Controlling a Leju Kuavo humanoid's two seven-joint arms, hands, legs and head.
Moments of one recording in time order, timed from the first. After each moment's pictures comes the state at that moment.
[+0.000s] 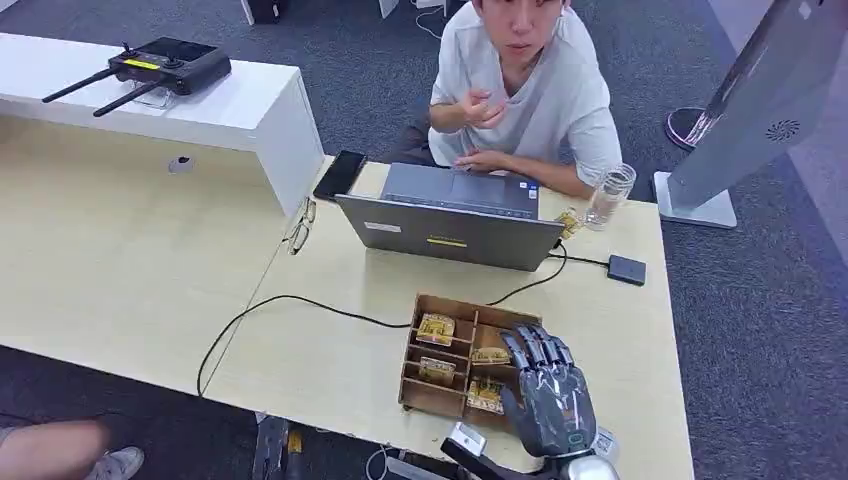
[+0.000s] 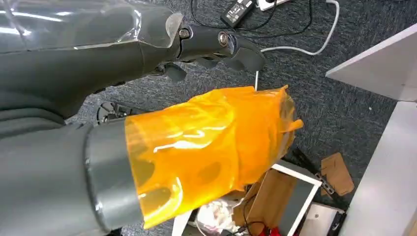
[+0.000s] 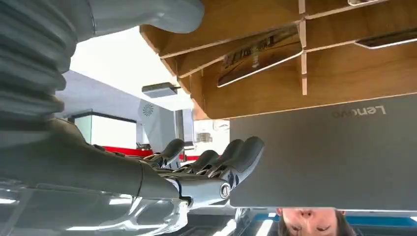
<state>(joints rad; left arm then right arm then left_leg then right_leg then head) -0.11 -0.22 0.56 -0.26 -0.34 0.17 -0.51 -0.03 -0.14 0.67 -1.38 1.29 -0.39 0.16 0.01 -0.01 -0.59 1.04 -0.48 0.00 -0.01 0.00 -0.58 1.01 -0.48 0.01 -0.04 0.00</state>
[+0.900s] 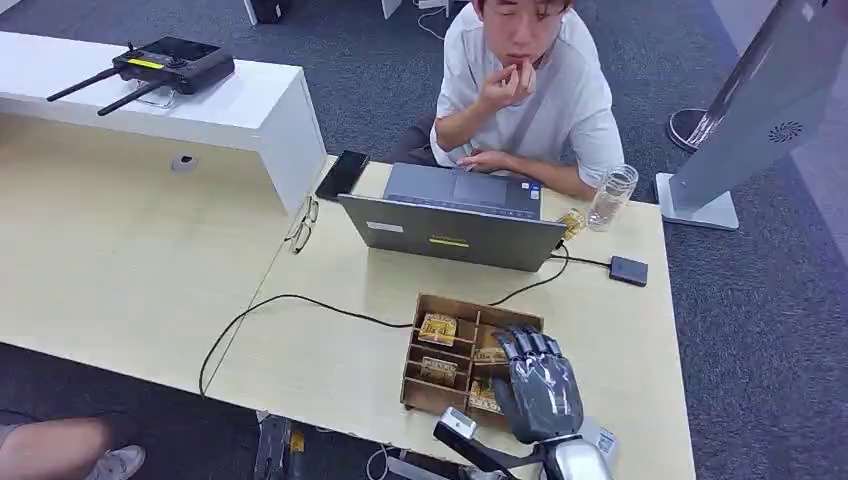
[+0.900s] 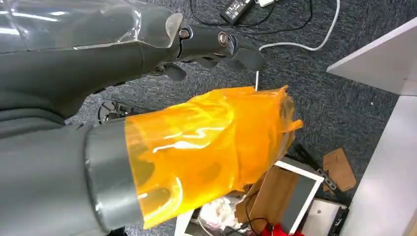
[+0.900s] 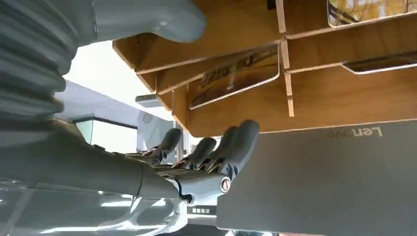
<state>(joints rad) -0.11 -0.22 0.55 -0.26 -0.35 0.15 -0.50 -0.09 -0.09 0.68 -1.28 1.27 -0.36 0.17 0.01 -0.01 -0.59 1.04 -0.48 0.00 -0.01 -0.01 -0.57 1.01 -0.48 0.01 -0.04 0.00</state>
